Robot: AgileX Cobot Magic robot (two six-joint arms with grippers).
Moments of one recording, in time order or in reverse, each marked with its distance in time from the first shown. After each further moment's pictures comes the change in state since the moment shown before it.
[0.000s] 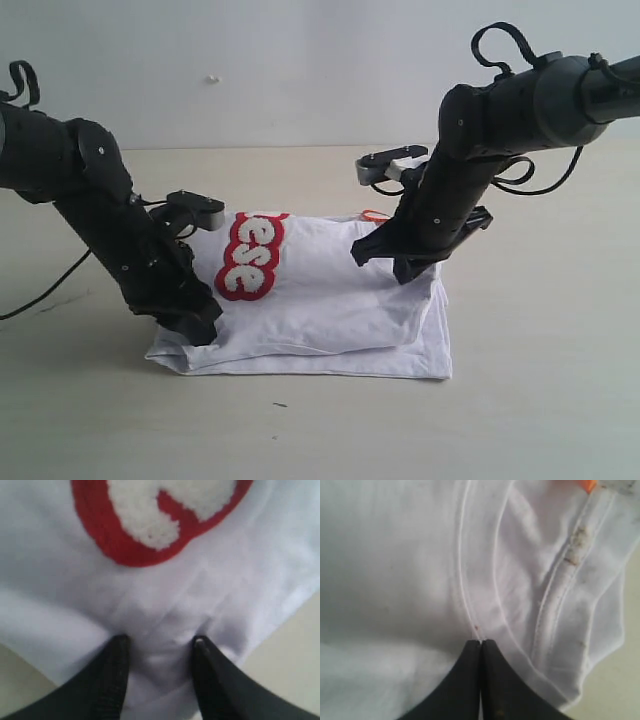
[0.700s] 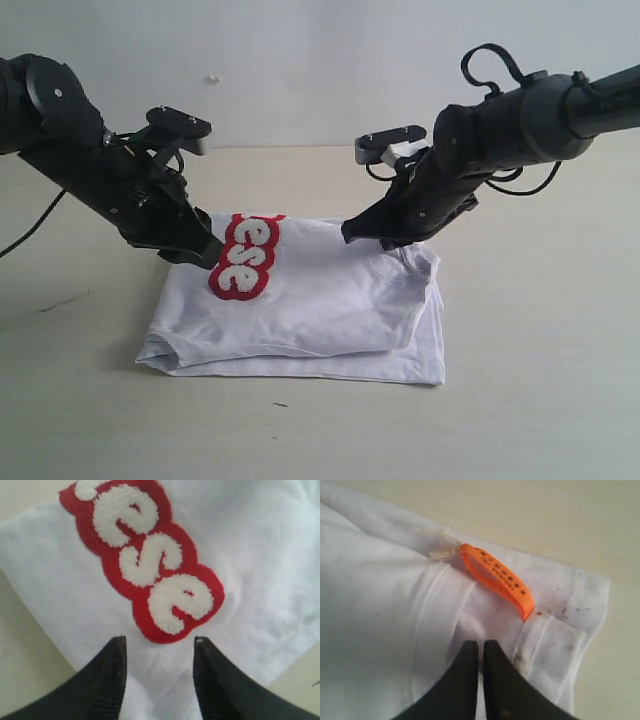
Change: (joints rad) left arm -0.011 -0.184 0.009 0.009 -0.173 -0.001; right arm -0.004 0.058 0.000 -0.034 -0.298 0.055
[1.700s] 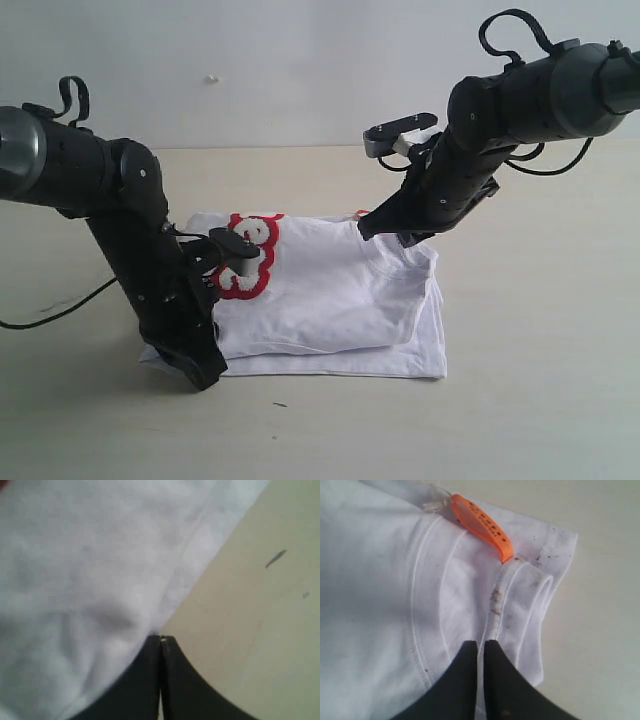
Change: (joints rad) left arm -0.089 0.189 0.000 0.032 0.281 0.108; right arm -0.006 -0.096 0.016 -0.081 0.146 0.004
